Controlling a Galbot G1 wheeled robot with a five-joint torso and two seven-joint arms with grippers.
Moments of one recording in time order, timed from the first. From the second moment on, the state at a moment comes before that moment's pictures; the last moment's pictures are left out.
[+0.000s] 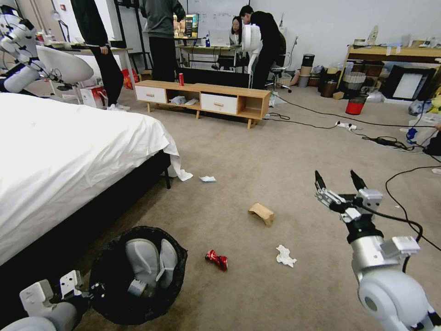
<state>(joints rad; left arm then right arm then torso) 1.60 -1.15 -0.86 -2.22 -1.30 0.74 -0.65 -1.35 1.01 0.57 2.14 0.52 0.08 0.26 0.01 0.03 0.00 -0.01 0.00</state>
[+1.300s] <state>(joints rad) 1.63 -1.19 -0.86 -2.24 -1.23 0.74 -0.61 -1.43 1.14 0.56 2.12 0.36 0.13 0.26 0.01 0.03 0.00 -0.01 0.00</state>
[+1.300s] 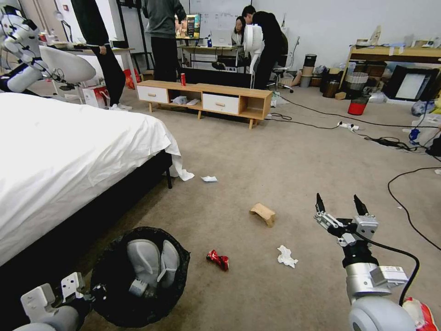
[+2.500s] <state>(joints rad) 1.64 -1.19 -0.87 -2.24 -1.19 0.74 -0.57 -1.44 1.14 0.55 2.10 0.34 0.15 0.22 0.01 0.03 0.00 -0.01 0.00</state>
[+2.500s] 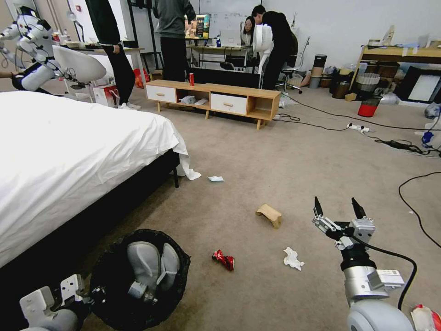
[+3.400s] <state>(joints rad) 1.64 -1.19 -0.86 -2.23 -1.19 0.74 -0.58 -1.42 1.14 0.53 2.06 0.34 0.19 0.21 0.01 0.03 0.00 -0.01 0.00</state>
